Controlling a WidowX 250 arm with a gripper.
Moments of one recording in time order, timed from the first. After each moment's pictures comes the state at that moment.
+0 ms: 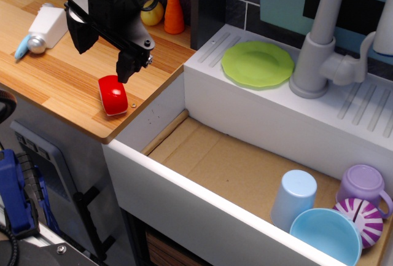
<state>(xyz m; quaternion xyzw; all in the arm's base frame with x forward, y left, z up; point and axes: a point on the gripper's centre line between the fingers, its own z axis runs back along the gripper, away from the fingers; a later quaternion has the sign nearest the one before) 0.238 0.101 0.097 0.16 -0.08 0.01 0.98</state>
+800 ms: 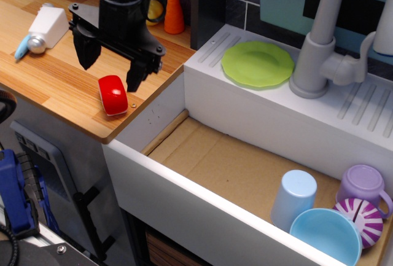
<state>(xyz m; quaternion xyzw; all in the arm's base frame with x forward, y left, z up) 0.248 0.106 0.079 0.14 -0.05 0.12 0.98</state>
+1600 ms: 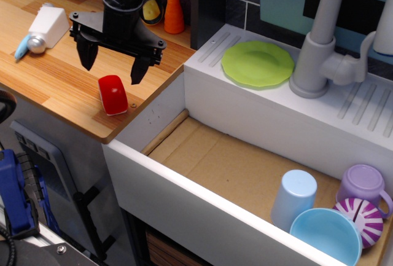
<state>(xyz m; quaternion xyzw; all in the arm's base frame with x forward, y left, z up) 0.264 0.121 0.059 0.17 -0.07 0.21 0.96</state>
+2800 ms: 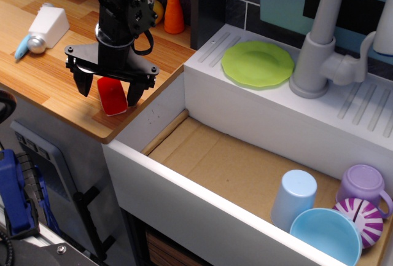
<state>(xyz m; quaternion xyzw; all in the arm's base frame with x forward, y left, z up) 0.256 0.132 0.022 0.15 -0.10 0.25 0.95</state>
